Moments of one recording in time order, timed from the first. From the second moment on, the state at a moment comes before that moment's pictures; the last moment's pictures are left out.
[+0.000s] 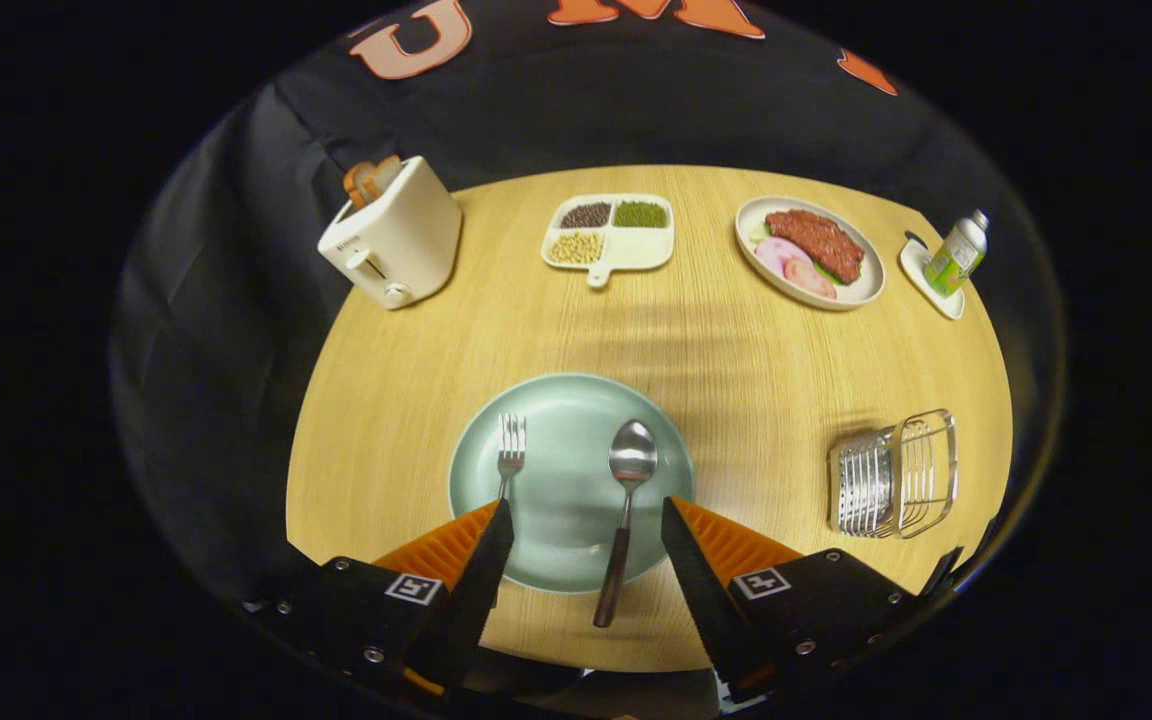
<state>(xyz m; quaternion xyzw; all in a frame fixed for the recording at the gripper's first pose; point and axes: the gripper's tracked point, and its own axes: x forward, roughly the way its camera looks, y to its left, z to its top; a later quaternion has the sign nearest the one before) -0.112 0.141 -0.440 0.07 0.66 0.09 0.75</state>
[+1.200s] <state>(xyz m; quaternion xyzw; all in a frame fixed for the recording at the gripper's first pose) -0.145 0.132 -0.521 0.06 0.73 0.01 0.68</state>
